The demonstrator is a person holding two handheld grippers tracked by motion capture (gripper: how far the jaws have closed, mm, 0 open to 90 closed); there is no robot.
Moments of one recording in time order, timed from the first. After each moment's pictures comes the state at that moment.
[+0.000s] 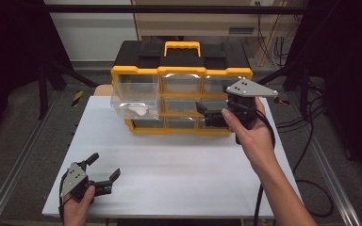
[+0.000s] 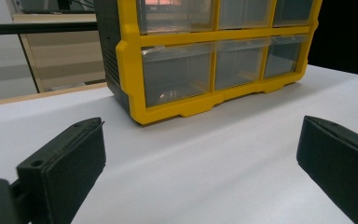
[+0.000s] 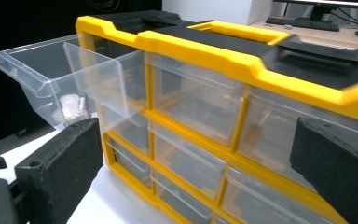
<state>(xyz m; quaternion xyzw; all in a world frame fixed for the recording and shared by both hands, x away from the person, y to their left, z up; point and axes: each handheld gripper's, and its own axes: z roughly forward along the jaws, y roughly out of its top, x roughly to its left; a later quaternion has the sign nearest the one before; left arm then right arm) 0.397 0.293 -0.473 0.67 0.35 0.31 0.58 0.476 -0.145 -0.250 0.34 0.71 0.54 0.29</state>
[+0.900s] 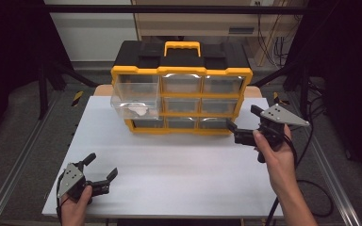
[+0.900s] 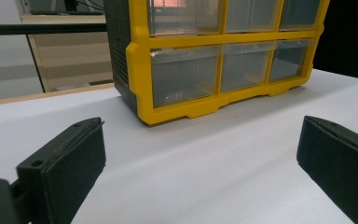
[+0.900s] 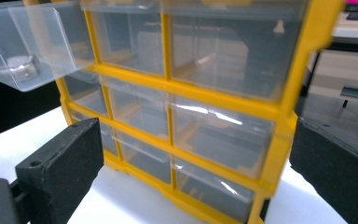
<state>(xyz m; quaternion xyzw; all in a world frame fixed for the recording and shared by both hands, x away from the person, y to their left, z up) 0.395 0.300 -0.472 0.66 0.36 0.32 0.58 0.456 -0.219 -0.312 0.39 0.67 0.55 0.30</state>
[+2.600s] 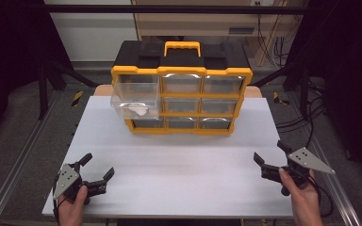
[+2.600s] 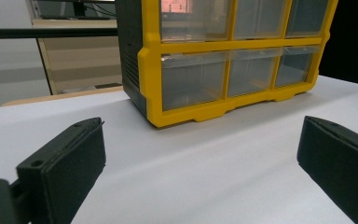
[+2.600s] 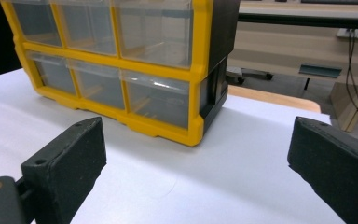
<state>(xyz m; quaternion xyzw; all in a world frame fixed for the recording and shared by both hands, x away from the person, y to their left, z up) 0.392 0.306 -0.471 0.65 0.36 0.33 0.59 0.401 -0.297 -0.407 0.42 0.66 0.53 0.33</state>
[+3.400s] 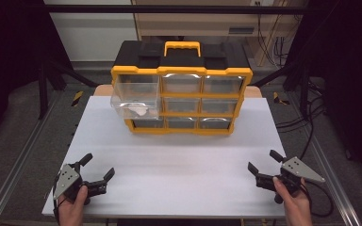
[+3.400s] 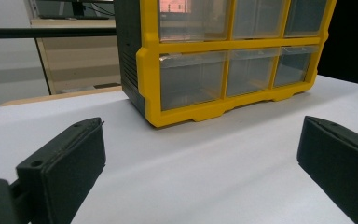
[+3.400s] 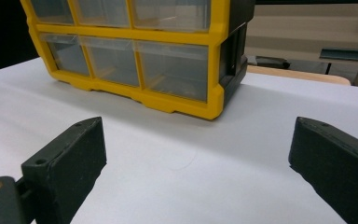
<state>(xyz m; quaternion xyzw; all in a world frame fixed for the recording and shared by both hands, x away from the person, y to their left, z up) 0.392 0.306 -0.471 0.65 0.36 0.32 0.59 0.395 -0.292 -0.445 0.42 0.66 0.54 0.30</state>
